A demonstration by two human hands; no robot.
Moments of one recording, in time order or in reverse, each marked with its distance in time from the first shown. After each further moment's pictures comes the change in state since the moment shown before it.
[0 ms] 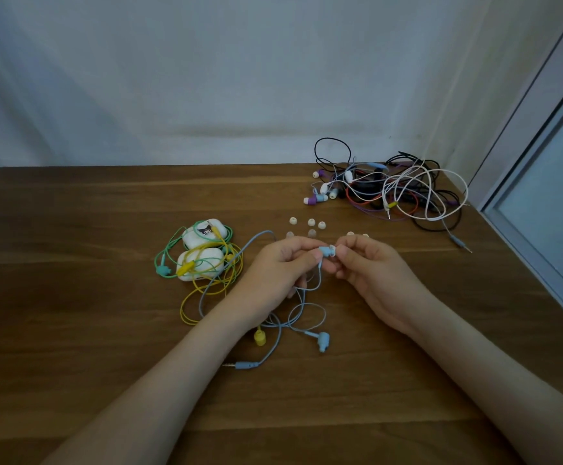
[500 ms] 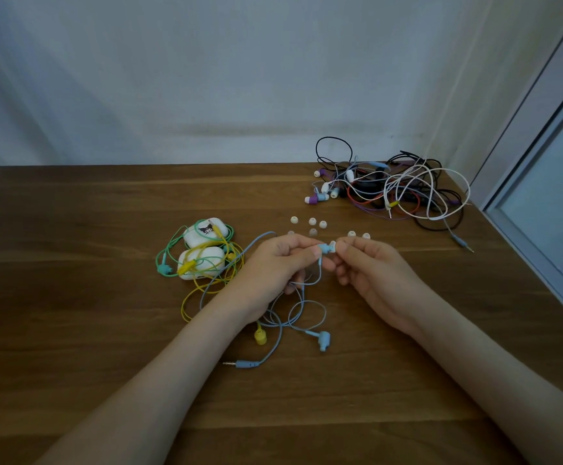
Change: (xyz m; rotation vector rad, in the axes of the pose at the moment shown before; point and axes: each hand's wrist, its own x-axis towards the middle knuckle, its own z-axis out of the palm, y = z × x) left_hand 0.001 0.006 -0.004 -0.069 -0.027 -0.071; right_hand 0.001 -0.001 -0.001 -0.080 -0.009 0.032
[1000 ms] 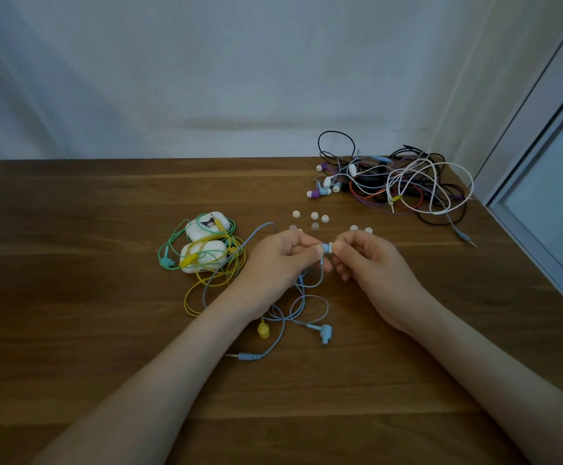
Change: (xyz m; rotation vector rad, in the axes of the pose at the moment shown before) left_hand -0.003 -0.005 0.003 0.094 0.059 0.065; right_hand -0.005 0.004 0.009 -0.275 0.095 -0.137
